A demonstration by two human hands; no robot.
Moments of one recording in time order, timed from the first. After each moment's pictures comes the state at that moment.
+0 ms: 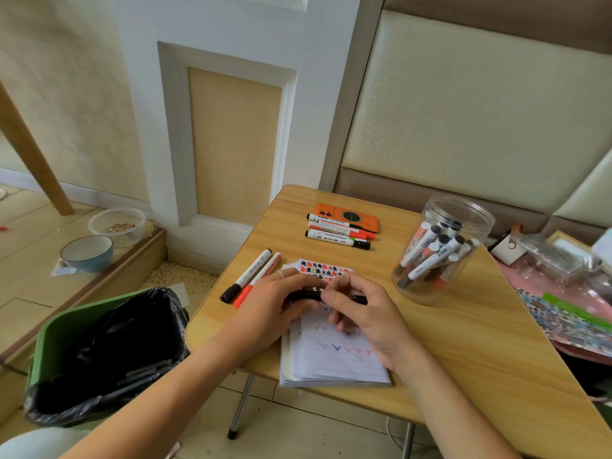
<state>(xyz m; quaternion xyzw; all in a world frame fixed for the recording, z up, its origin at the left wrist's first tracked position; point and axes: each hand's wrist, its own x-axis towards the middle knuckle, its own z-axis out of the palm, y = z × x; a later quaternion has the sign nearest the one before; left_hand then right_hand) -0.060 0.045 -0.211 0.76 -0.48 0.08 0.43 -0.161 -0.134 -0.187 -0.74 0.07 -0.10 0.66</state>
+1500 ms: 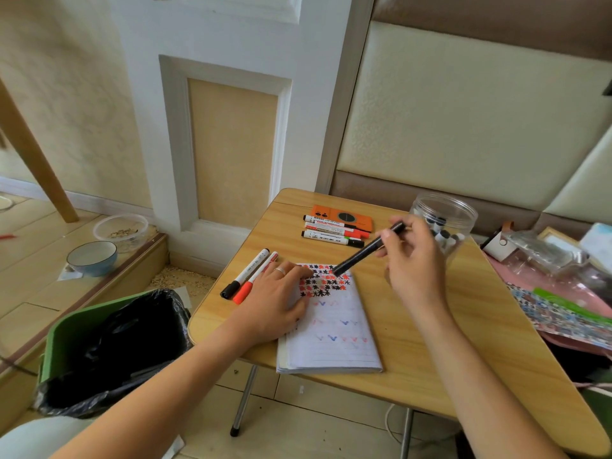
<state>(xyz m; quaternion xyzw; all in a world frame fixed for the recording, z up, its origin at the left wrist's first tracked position) -0.051 0.034 -0.227 0.85 -0.44 0.05 0.30 -0.162 -0.171 -0.135 -0.79 0.14 -0.41 0.43</state>
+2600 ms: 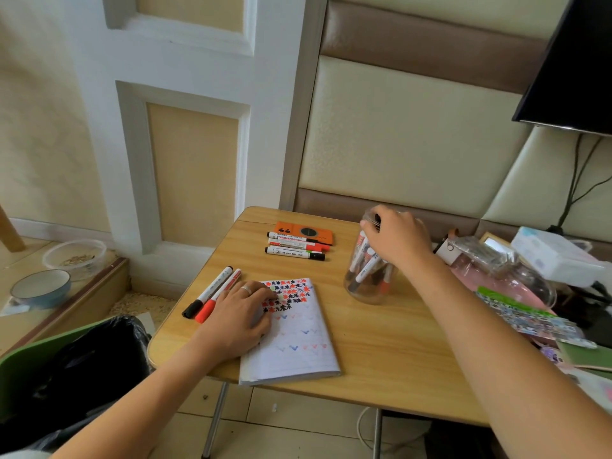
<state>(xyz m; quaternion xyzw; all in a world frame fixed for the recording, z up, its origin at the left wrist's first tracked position) -0.054 0.031 -0.225 0.87 -0.43 0.02 0.25 -0.154 -0.245 -0.068 -0.94 0.25 -0.23 -0.04</state>
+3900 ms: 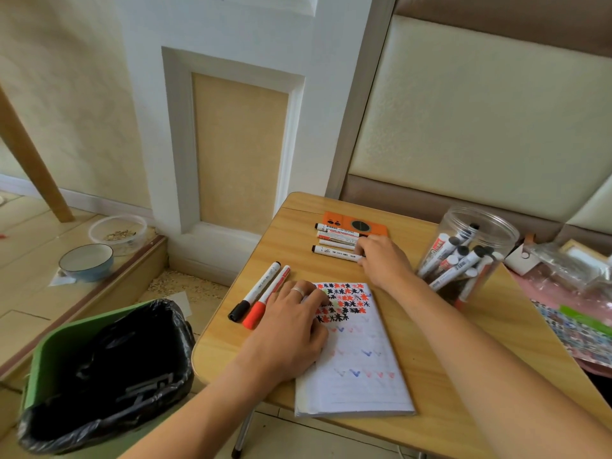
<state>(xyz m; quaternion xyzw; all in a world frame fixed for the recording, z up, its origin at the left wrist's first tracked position) -0.056 0.027 -0.229 0.86 -0.42 0.07 0.28 -0.032 -0.218 -0.180 -0.98 0.13 -0.12 0.00</state>
